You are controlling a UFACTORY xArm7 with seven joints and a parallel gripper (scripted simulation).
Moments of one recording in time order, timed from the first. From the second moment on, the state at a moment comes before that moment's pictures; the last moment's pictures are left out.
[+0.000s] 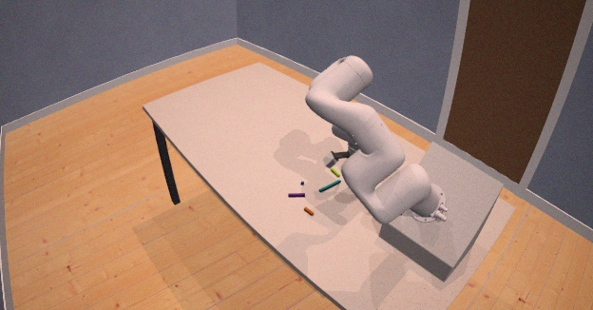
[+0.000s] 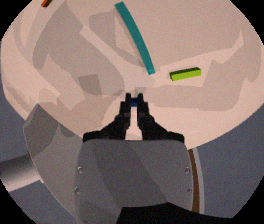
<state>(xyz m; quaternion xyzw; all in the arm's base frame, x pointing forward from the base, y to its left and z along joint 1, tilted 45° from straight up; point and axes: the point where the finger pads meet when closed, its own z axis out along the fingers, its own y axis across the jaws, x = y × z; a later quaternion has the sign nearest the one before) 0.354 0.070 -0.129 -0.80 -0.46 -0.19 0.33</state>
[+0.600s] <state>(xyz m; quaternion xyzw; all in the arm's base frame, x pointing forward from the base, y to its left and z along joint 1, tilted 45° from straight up) 0.354 0.070 -0.129 -0.80 -0.46 -0.19 0.33</state>
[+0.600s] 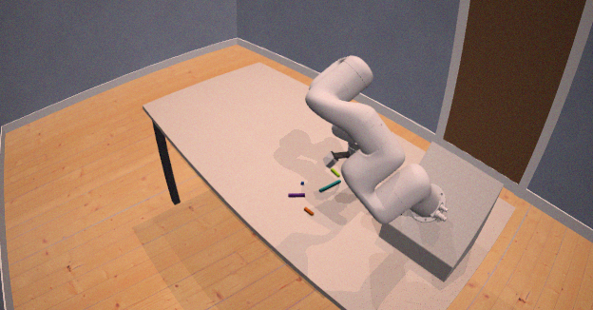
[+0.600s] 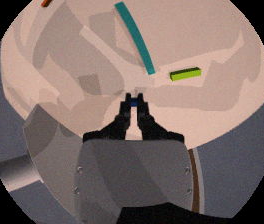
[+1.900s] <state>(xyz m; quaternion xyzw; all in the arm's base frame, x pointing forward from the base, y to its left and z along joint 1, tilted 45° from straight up) 0.354 0.079 -0.137 -0.80 -0.46 -0.19 0.33</state>
